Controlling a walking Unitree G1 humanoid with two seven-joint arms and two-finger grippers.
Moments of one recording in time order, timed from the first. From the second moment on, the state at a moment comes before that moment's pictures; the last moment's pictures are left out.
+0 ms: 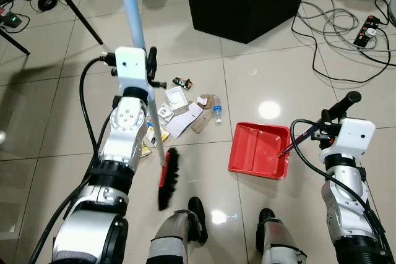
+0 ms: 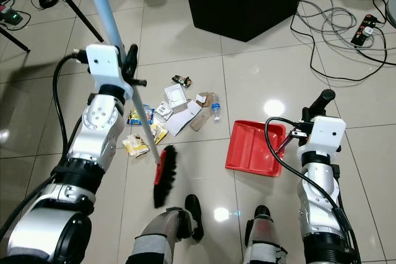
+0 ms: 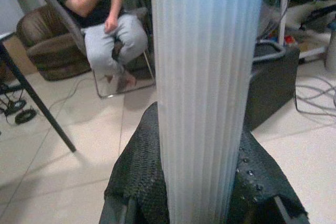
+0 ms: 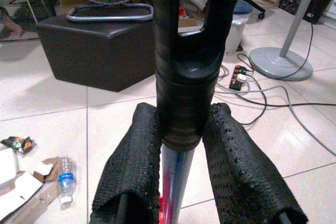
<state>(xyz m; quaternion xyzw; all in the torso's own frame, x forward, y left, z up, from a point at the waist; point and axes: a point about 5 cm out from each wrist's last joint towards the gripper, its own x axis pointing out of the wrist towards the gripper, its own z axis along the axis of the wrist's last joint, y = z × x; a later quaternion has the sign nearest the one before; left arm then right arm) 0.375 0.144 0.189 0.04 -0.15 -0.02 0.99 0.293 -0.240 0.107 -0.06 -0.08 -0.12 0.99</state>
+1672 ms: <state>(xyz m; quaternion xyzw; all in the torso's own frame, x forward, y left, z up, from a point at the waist) 0.353 0.127 0.162 0.02 -0.13 0.00 0.99 0.317 -0.231 0.127 -0.05 -0.06 -0.05 1.00</state>
